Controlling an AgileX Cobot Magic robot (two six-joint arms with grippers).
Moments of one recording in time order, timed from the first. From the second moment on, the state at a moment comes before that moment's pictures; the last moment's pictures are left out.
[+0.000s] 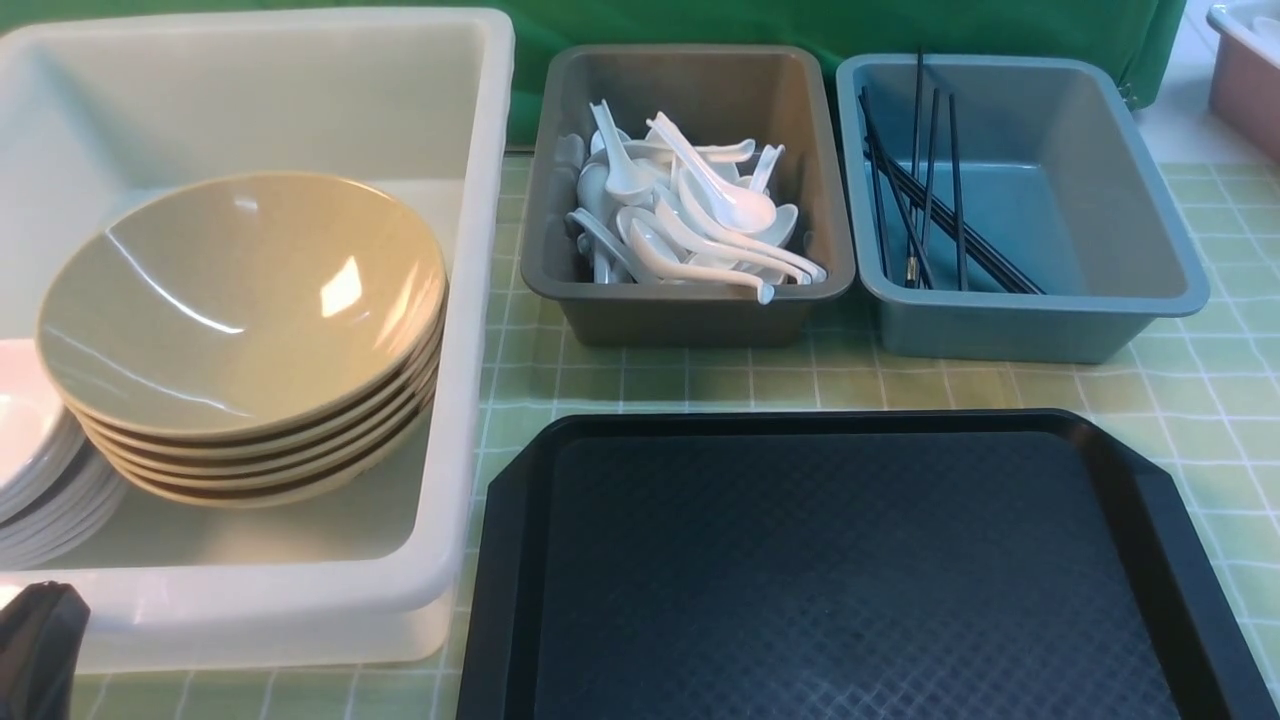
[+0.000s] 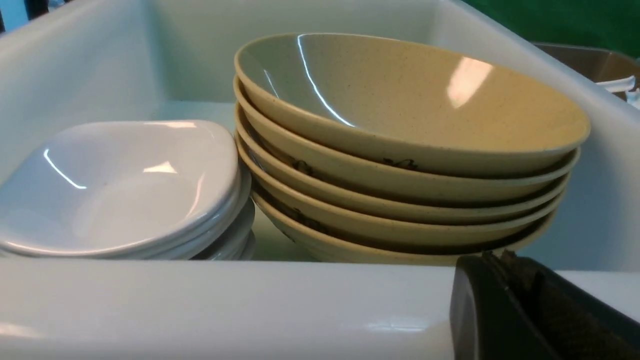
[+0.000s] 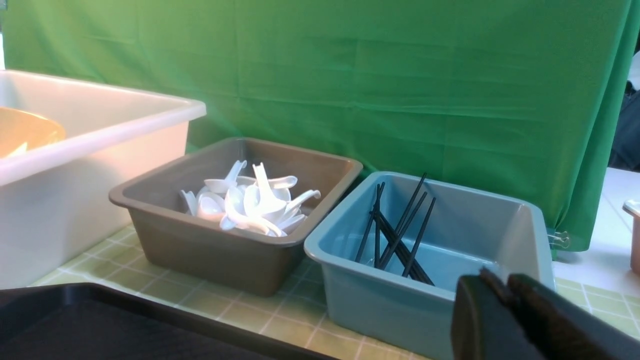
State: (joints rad) right arm 0.25 0.11 -0.10 0.20 -0.13 -0.28; left arm -0.04 -0.02 0.01 0.01 0.26 -0.04
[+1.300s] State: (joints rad) right arm -0.07 -0.01 0.01 0.20 -0.13 -0.29; left arm 0.00 -0.02 0.01 -0.01 0.26 -0.04
